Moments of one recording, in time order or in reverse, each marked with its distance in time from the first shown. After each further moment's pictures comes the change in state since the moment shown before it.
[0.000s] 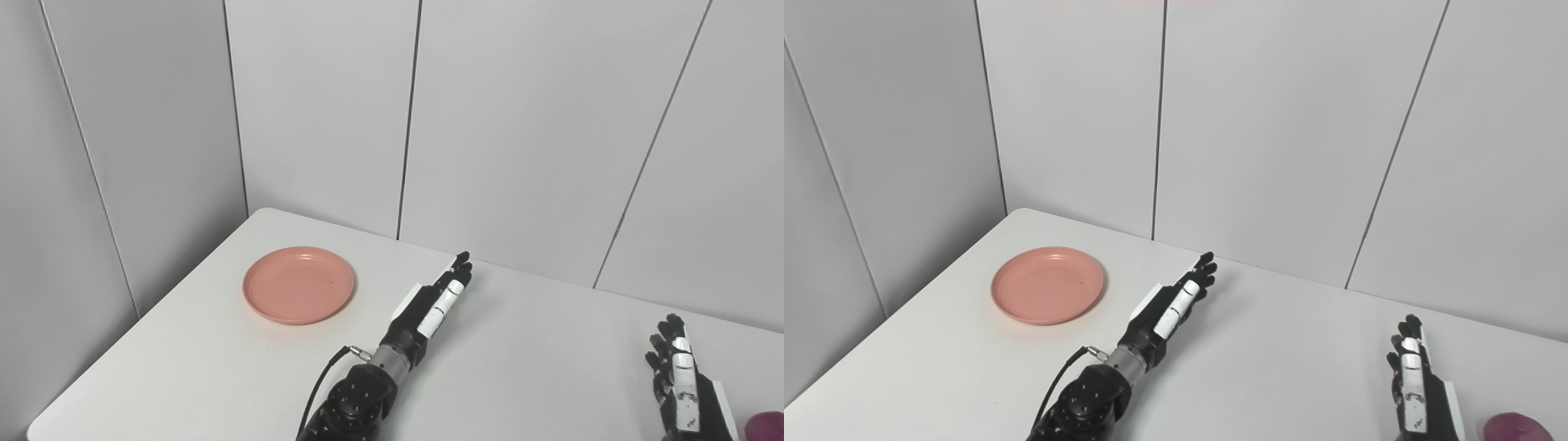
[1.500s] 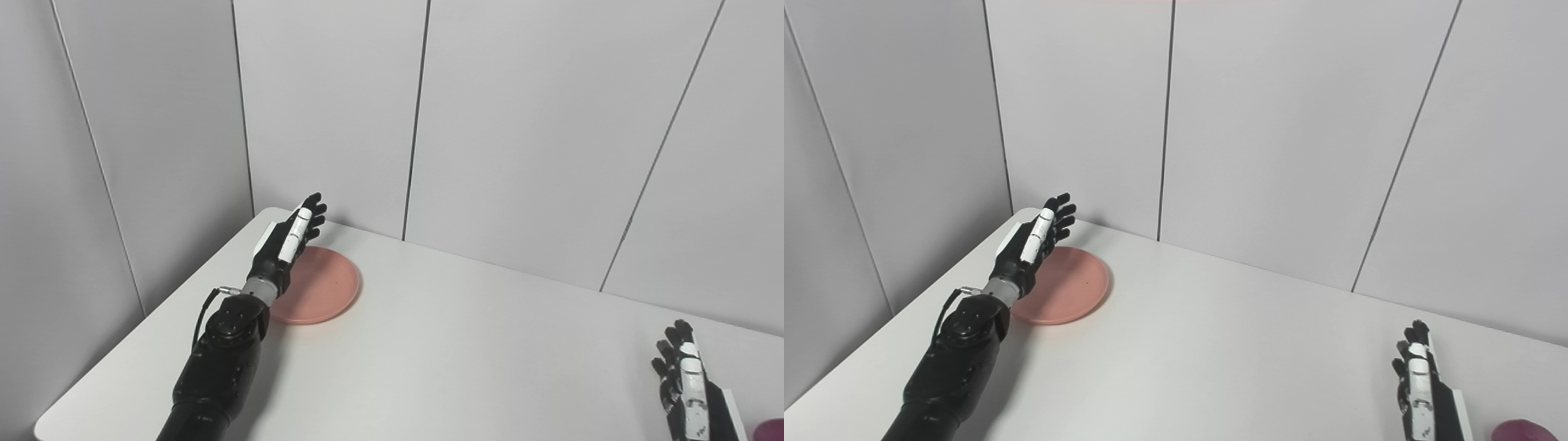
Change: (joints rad) left arm -0.113 0.326 0.280 0.273 -0.132 -0.070 -0.014; right arm 0.024 0.005 0.003 -0.063 0.012 0.045 0.000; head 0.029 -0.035
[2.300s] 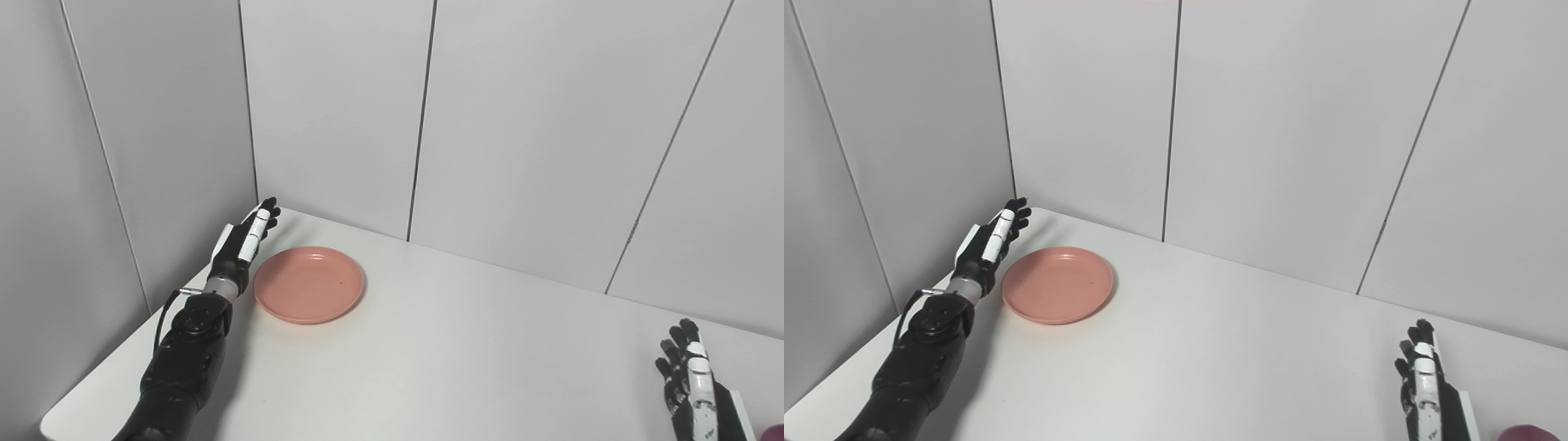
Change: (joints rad) left arm -0.030 0.109 0.032 0.251 0.000 -0.120 0.031; right arm 0.015 0.000 0.008 -0.077 0.015 0.065 0.000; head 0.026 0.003
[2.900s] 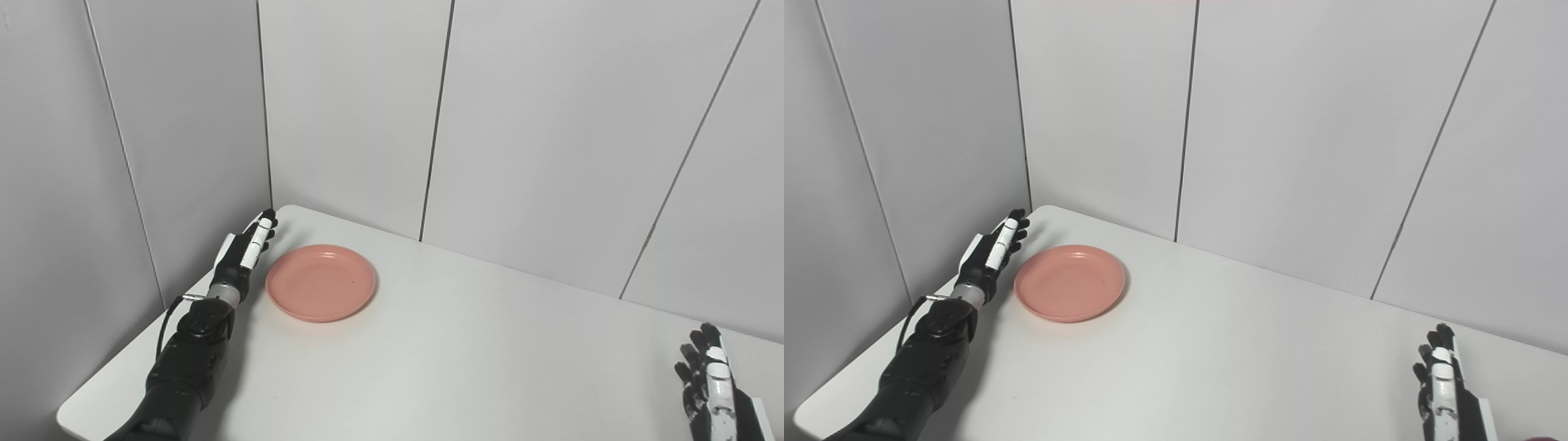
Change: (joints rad) left arm -0.006 0.008 -0.012 0.102 0.001 -0.036 0.018; right arm 0.002 0.006 0.001 -0.030 -0.017 0.007 -0.022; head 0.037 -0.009
